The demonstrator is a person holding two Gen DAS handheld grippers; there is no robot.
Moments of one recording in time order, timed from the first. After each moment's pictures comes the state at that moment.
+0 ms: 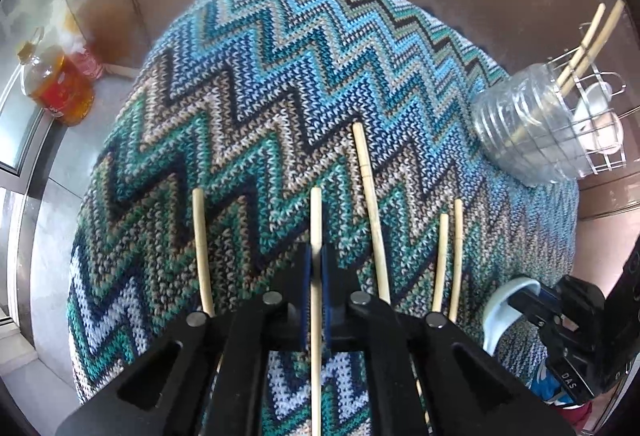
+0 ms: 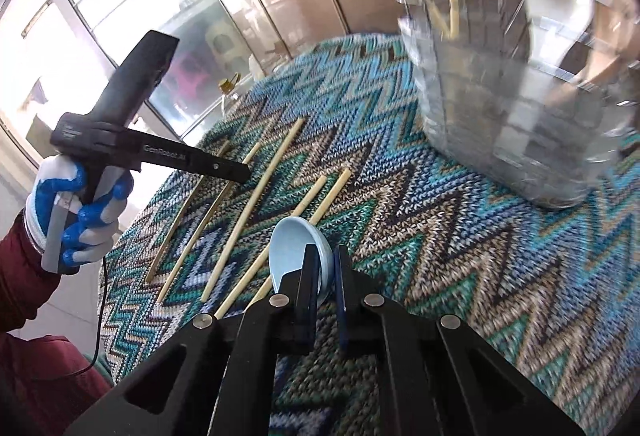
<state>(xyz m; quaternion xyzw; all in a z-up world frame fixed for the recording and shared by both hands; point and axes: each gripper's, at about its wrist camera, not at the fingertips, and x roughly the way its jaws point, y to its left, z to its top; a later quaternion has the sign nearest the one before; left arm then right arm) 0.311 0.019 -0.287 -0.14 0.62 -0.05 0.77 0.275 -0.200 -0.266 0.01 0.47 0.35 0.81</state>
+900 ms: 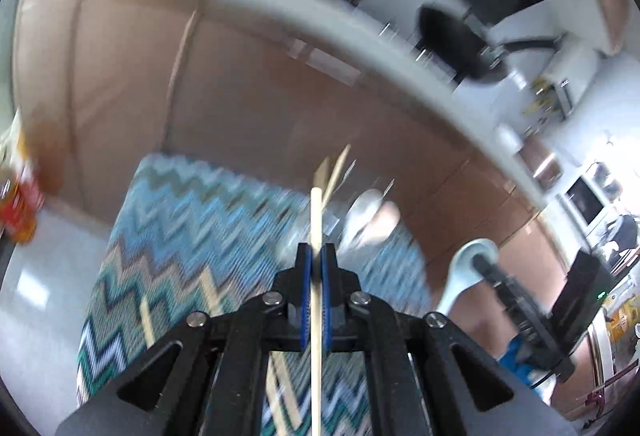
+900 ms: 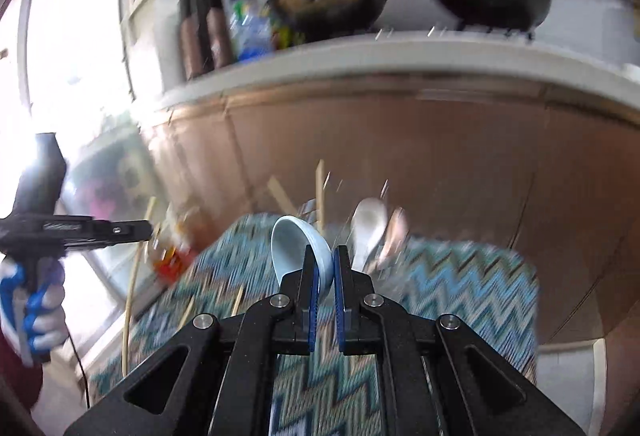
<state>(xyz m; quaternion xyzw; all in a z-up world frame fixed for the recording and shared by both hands) 0.243 -0.011 -0.070 -0.18 0.35 -0.21 0.90 0.207 -0.280 -0.081 0.06 0.25 0.12 0.96</state>
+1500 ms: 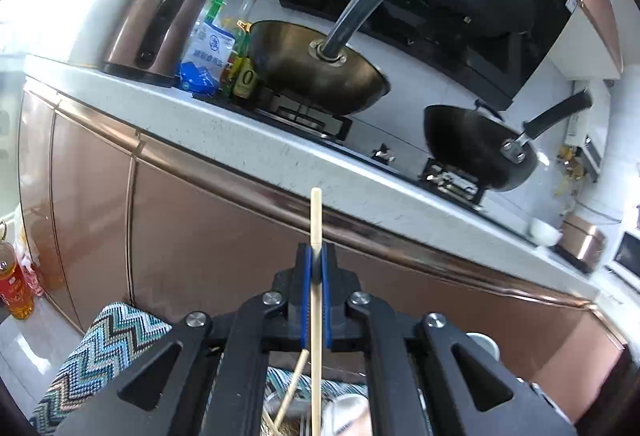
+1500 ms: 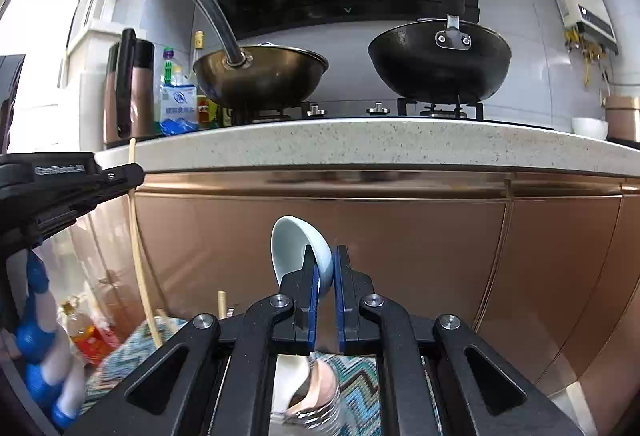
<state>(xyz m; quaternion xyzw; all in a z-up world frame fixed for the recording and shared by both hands) 0.348 -0.111 -0.055 -0.17 0.14 -0.09 0.97 0.304 -0.282 -0.090 0.02 0.13 -0.01 0.99</state>
